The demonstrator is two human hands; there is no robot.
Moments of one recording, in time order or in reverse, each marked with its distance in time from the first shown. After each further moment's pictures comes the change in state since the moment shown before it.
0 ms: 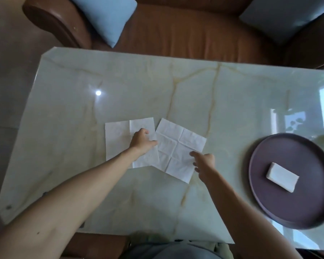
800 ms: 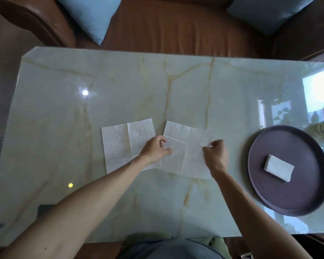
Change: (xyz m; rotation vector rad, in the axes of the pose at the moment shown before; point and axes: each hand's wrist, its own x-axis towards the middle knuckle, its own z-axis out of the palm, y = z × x) left_hand -0.008 0.007 0.030 0.017 -0.230 0.163; right_hand -0.022 -0.021 -0.023 -0.300 0.301 -0.304
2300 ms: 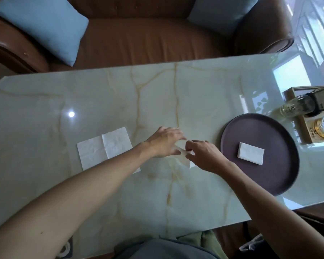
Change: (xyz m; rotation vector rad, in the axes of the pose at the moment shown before) left_hand -0.012 0.127 0.045 0.883 -0.181 0.798; right_hand 0.008 0.019 -0.096 -0.657 -0.323 -0.868
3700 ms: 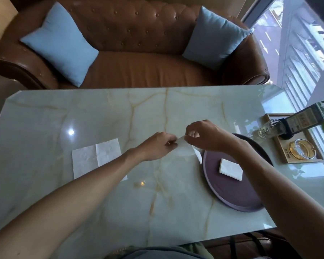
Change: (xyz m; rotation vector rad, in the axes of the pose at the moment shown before) left_hand -0.021 0.071 -0.053 -0.437 0.228 -0.143; right_hand -0.034 0.001 -0.150 0.064 0.040 -0.158
